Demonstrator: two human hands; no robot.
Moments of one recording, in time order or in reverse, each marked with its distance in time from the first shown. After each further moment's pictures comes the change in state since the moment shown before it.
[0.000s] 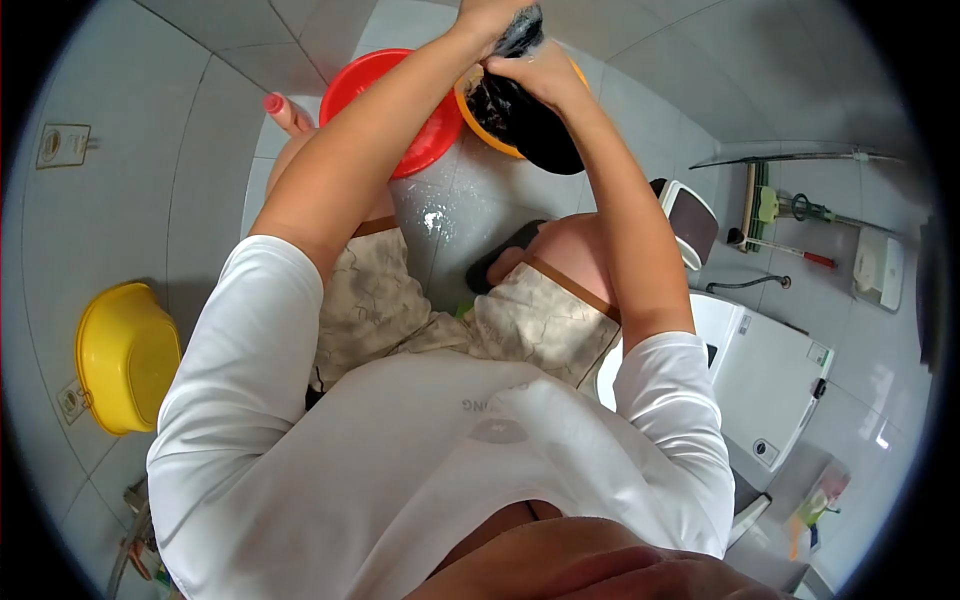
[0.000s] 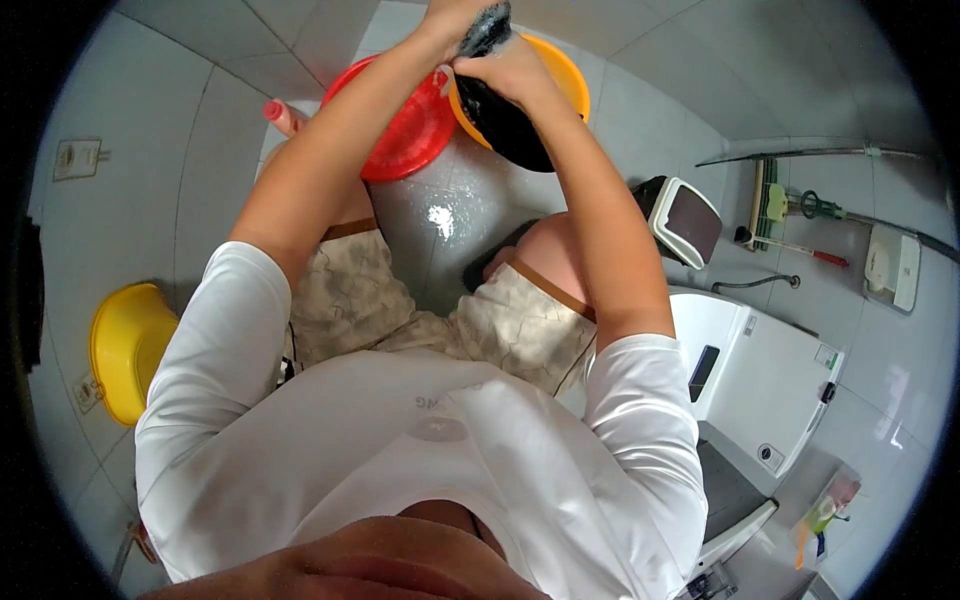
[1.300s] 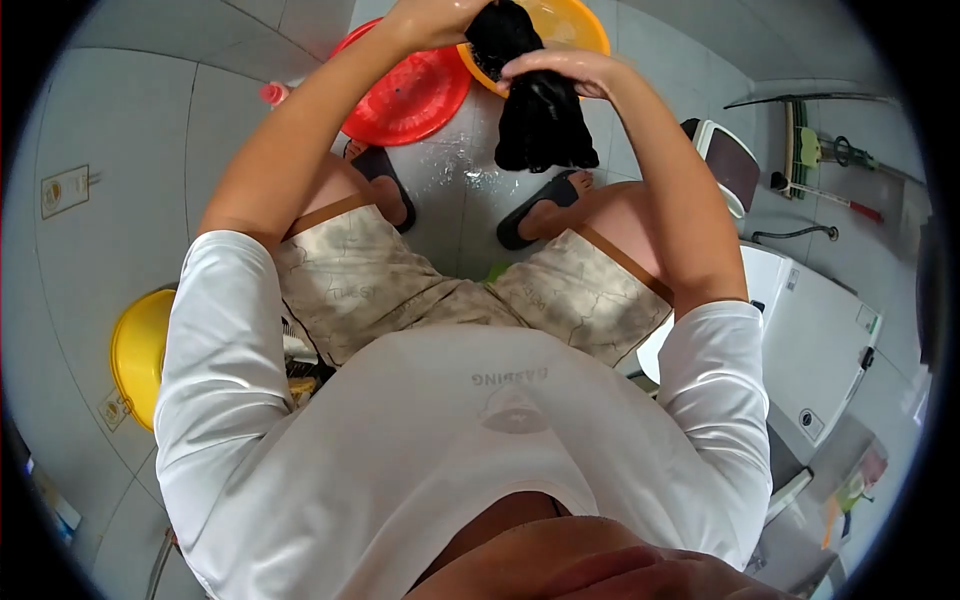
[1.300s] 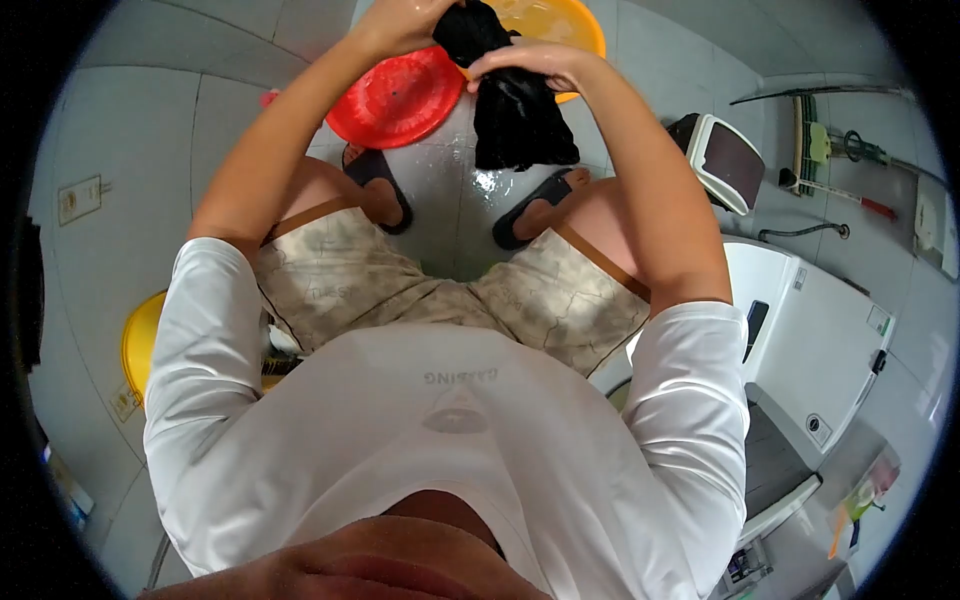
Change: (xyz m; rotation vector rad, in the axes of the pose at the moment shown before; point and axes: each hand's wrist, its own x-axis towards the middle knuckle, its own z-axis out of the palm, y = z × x) left_hand -0.012 -0.027 -0.073 1.504 -0.705 1.179; right_hand -0.054 0.052 -0.010 0.472 -0.604 0.438
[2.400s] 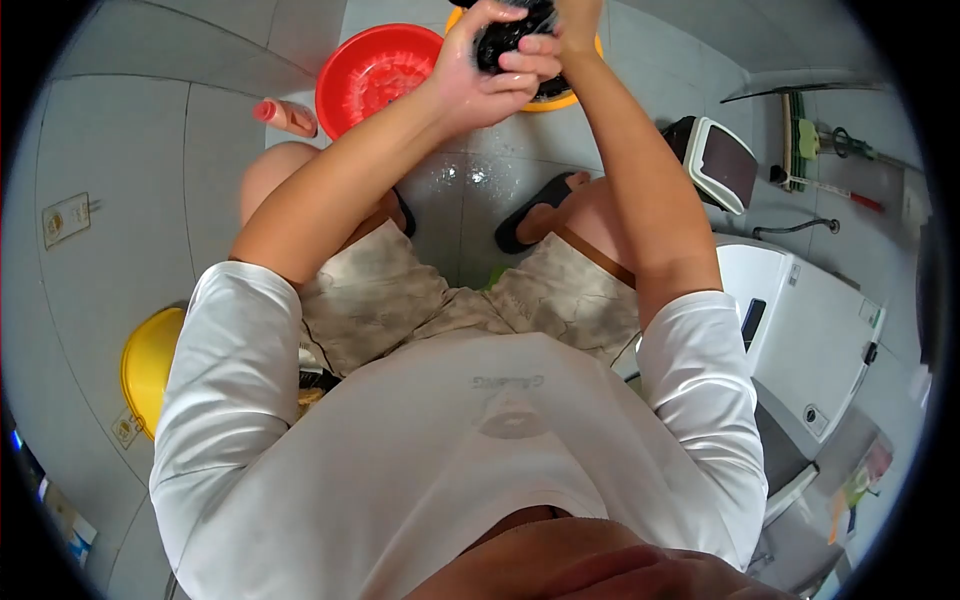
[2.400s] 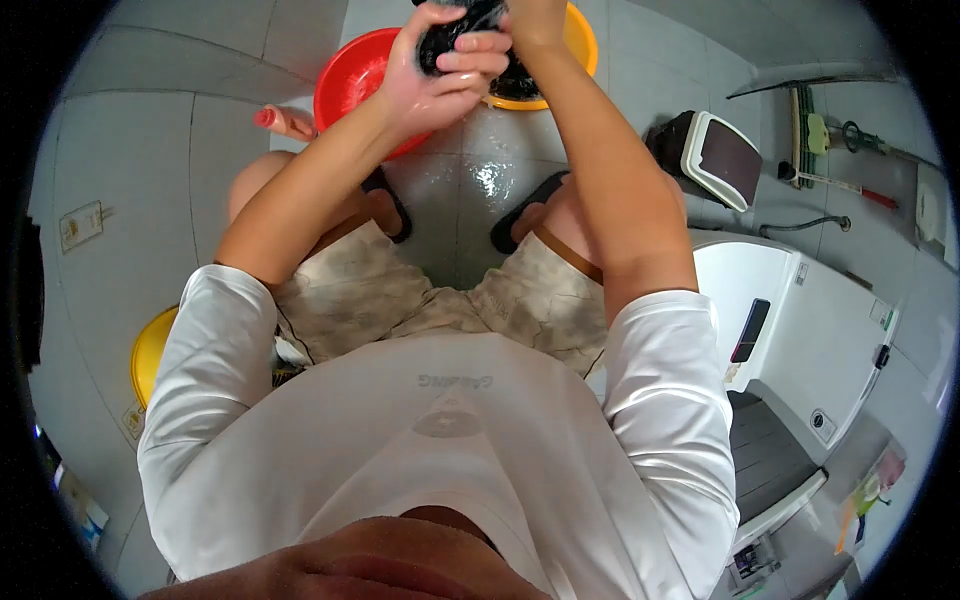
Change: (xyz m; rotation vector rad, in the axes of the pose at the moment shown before) left_hand 0.048 0.115 -0.040 -3.028 0.115 -0.681; right_hand 0.013 -0.049 -0.019 -0.643 1.213 -1.089
